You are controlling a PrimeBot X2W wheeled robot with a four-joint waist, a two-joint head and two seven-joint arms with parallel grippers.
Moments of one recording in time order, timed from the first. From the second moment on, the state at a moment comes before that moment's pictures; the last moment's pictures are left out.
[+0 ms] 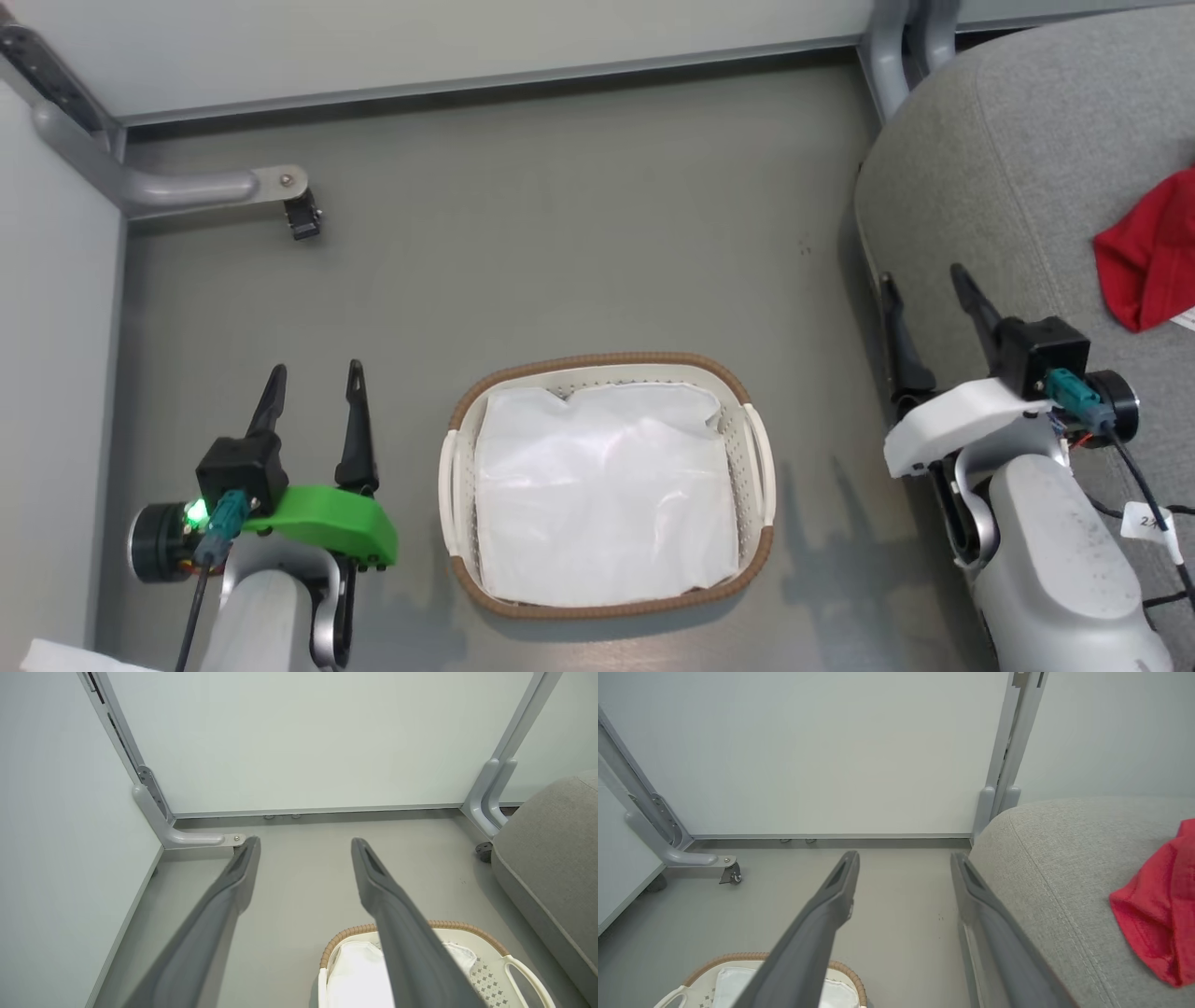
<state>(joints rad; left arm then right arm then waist) -0.27 0.06 -0.08 0.45 -0.16 -0.04 -0.26 -0.43 -0.06 0.00 0.49 0.11 0.13 -0.26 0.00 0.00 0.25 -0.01</state>
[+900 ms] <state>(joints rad) -0.09 0.05 0.01 0.37 -0.19 -0.04 -0.26 -0.28 -0.05 0.08 0.46 0.17 0.13 -0.26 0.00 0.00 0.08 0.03</state>
